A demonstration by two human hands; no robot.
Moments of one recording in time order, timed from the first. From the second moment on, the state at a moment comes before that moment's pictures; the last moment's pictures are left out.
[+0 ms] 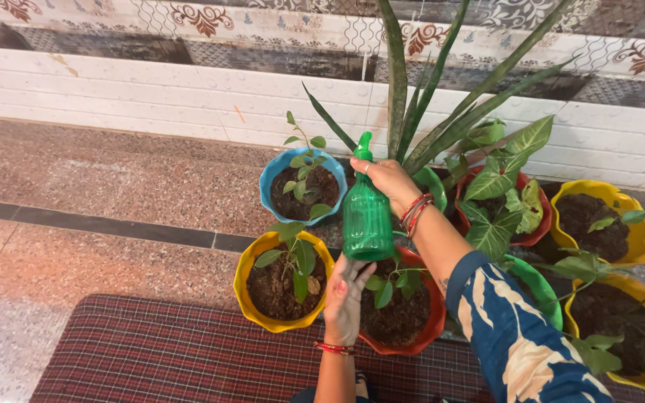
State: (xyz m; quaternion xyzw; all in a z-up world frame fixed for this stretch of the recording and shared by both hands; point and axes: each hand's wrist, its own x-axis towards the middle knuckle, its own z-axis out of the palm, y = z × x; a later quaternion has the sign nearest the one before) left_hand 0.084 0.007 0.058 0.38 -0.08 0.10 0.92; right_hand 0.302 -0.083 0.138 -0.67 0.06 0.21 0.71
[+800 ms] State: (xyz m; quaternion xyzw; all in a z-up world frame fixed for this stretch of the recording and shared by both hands) left_hand 0.053 -0.009 0.113 0.62 -0.19 0.14 0.75; right_hand 0.244 -0.183 0.154 -0.55 0.13 0.19 0.80
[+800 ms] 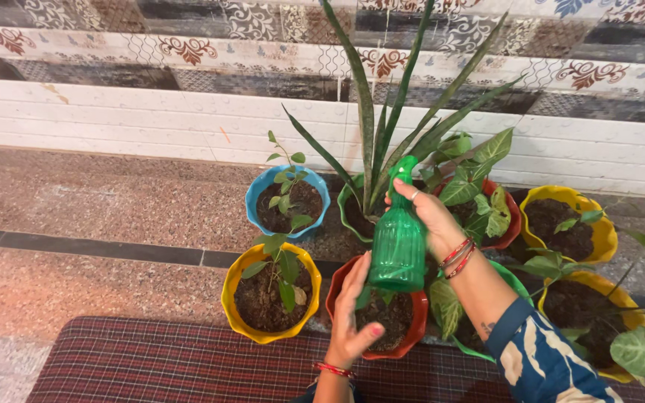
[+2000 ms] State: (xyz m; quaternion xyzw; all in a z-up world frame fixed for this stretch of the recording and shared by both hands) left_hand -0.016 -0.087 0.122 0.67 -0.10 0.01 0.74; right_hand 0.119 -0.280 0.163 -0.62 0.12 0.25 0.74
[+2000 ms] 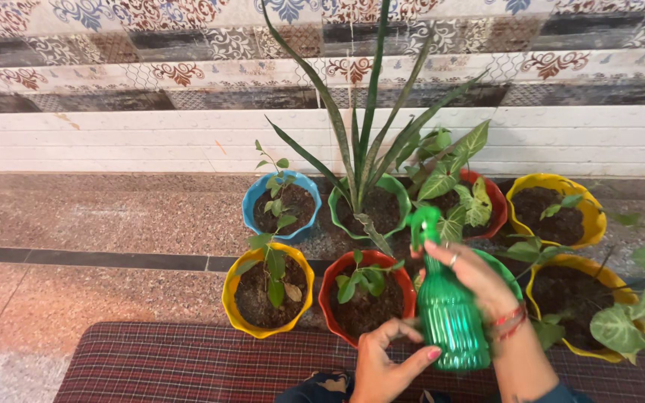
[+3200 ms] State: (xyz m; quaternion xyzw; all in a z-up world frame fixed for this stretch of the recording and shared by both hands) left_hand -0.010 -0.048 -0.026 0.48 -0.24 -0.42 0.73; right_hand 0.021 -0.245 0.115 -0.63 0.09 0.23 0.74
